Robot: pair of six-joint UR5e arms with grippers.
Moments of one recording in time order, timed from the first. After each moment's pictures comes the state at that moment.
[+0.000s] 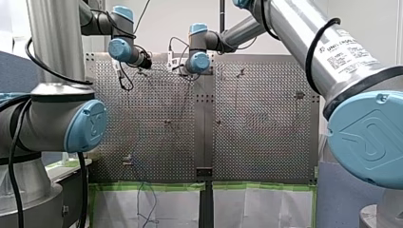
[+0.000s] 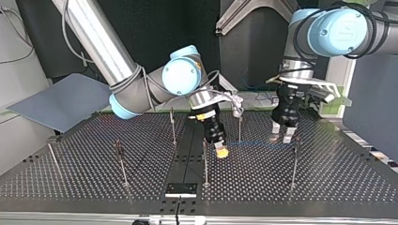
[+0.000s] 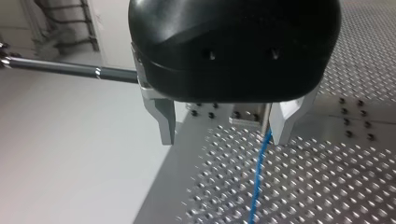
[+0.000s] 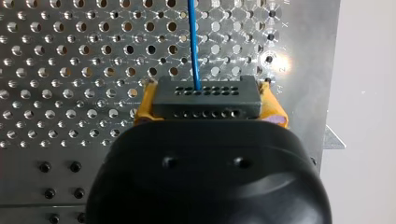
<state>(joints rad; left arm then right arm) -0.01 -1.41 -1.89 -2.90 -1.47 -1.81 2.43 -0.92 0.93 -0.08 1.66 1.55</state>
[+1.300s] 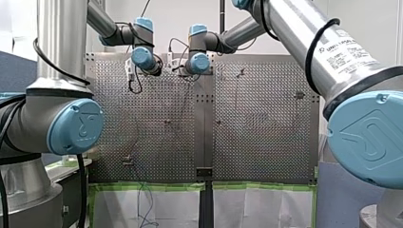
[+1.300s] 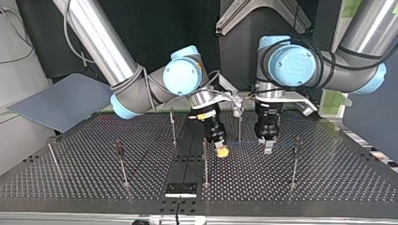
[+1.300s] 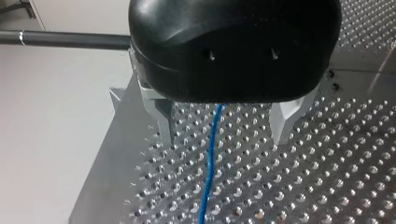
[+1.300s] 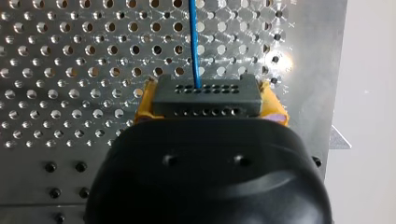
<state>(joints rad) -0.17 -1.62 -1.73 -2.89 -1.74 -1.65 2.44 -0.91 0.93 -0.08 1.66 1.56</state>
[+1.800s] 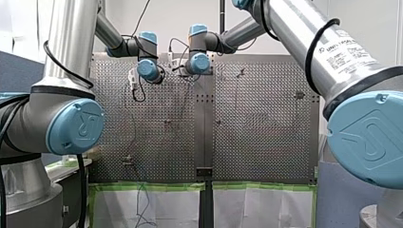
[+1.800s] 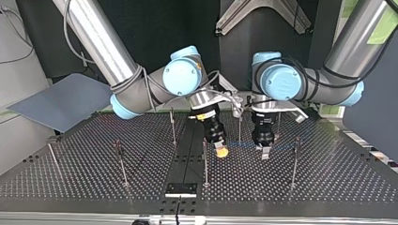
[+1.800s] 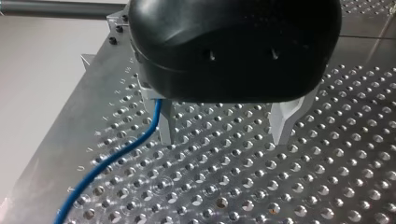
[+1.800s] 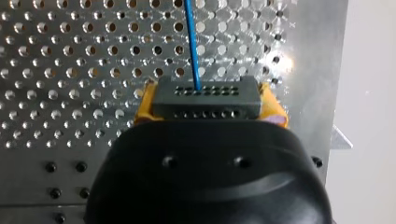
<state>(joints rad) -0.16 -1.74 -1.70 -2.81 -1.77 -1.67 2.43 -0.91 0.93 -0.08 1.66 1.56</state>
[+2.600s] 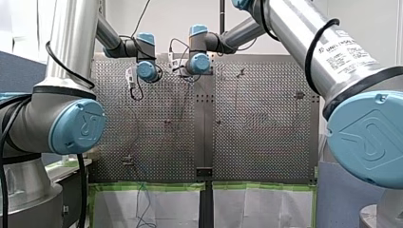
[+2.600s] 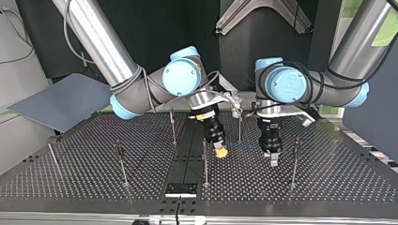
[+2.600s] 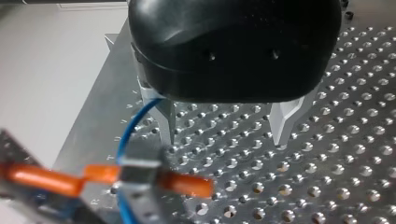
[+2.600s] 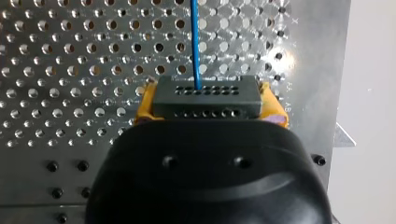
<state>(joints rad) -0.14 -1.74 -1.69 -2.73 -1.79 -1.66 2.43 -0.91 0.93 -0.08 1.66 1.56</state>
